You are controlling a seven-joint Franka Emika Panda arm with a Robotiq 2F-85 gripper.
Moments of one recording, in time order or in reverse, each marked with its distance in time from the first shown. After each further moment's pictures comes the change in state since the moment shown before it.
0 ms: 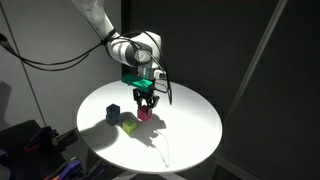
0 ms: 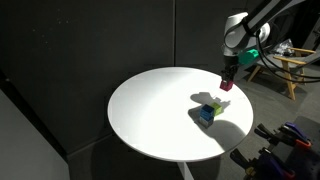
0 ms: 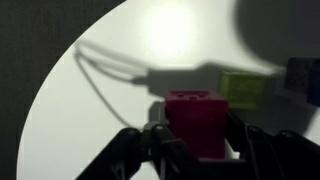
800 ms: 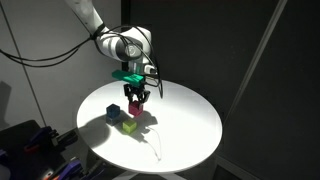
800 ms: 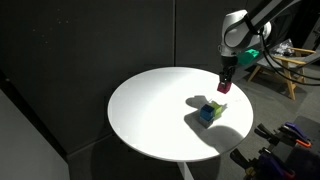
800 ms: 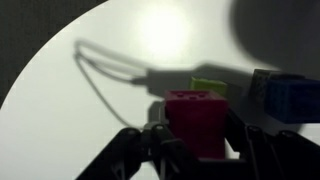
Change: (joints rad) arm 0.024 -0.073 0.051 -0.074 0.000 -0.008 -0.005
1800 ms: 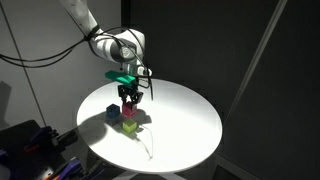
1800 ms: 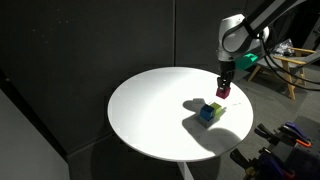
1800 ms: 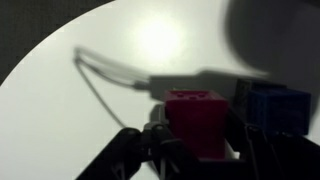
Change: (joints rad) arm 0.035 -0.002 0.017 -0.038 0.000 0.000 0.074
